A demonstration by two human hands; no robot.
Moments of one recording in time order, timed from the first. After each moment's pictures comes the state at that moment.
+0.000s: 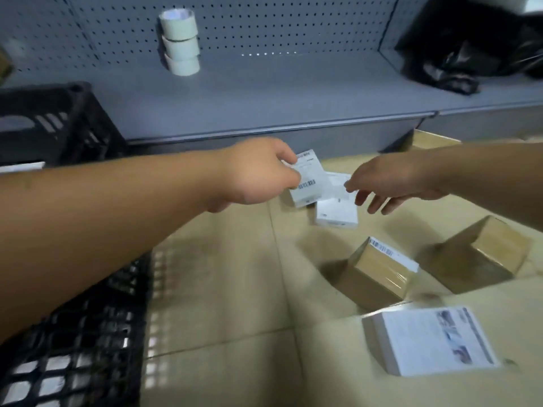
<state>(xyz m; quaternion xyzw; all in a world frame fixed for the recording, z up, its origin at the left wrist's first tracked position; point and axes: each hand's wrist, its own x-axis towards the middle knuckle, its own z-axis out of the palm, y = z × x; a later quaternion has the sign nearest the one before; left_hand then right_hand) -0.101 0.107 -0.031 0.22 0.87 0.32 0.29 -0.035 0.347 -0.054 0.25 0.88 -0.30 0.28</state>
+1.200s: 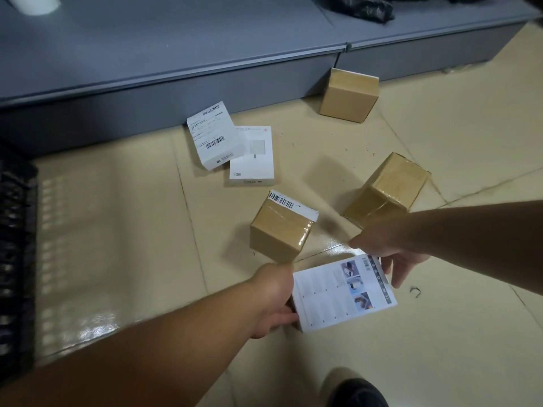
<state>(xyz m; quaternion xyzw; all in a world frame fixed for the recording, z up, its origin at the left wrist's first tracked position) 0.108 0.230 -0.192 -0.17 0.65 0.44 0.59 0.148 0.452 -0.165 0.45 0.71 -0.27 0.47</state>
